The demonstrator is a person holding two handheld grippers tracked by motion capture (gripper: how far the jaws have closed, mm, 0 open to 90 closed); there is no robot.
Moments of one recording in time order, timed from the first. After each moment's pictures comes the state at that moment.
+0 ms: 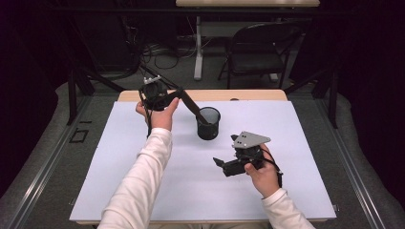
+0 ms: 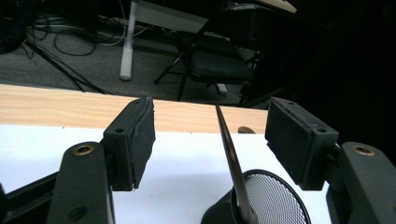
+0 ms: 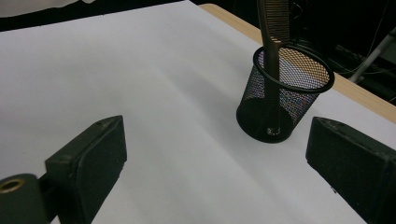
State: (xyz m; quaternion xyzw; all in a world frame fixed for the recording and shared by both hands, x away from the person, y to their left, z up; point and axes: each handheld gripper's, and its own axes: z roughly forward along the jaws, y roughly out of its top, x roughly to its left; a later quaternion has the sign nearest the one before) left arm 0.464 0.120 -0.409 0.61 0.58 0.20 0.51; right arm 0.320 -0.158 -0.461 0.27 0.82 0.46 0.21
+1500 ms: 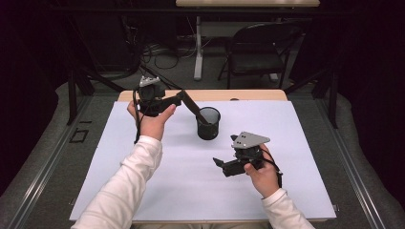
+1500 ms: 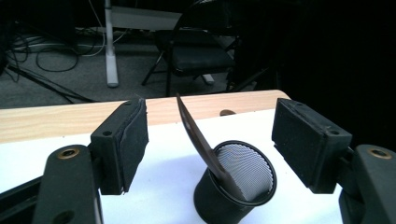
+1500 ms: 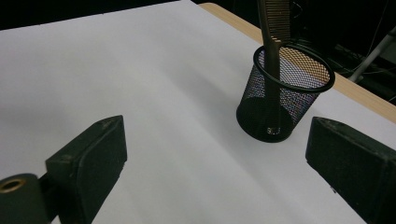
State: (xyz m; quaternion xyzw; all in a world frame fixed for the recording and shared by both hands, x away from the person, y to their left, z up) left arm 0.422 0.125 -0.377 0.66 0.52 0.20 0.51; right arm 0.320 -0.157 -0.462 0.27 0.82 0.46 0.21
